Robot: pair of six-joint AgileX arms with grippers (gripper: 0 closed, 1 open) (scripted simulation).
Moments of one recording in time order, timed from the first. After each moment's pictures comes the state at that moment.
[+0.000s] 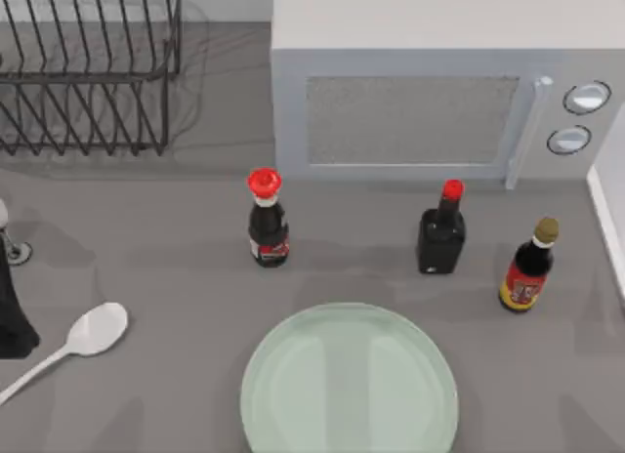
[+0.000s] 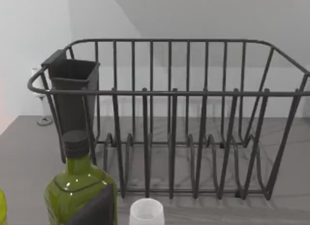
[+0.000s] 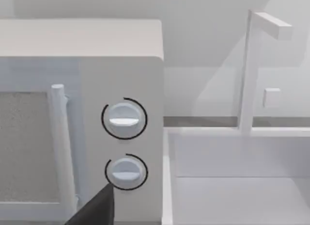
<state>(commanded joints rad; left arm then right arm) 0.00 0.00 0.00 0.00 0.00 0.00 0.00 0.00 0.00 0.00 0.00 0.00</state>
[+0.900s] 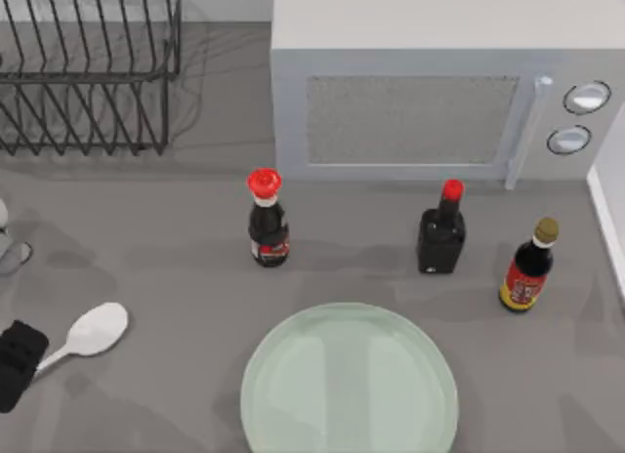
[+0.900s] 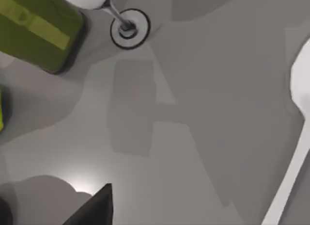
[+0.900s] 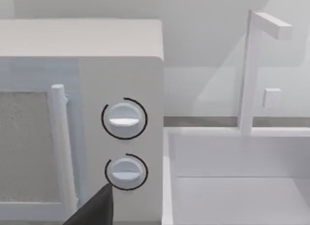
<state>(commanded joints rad) 0.01 0.85 0.53 -0.63 0.00 0.52 0.00 0.00 0.00 0.00 0.00 0.00</state>
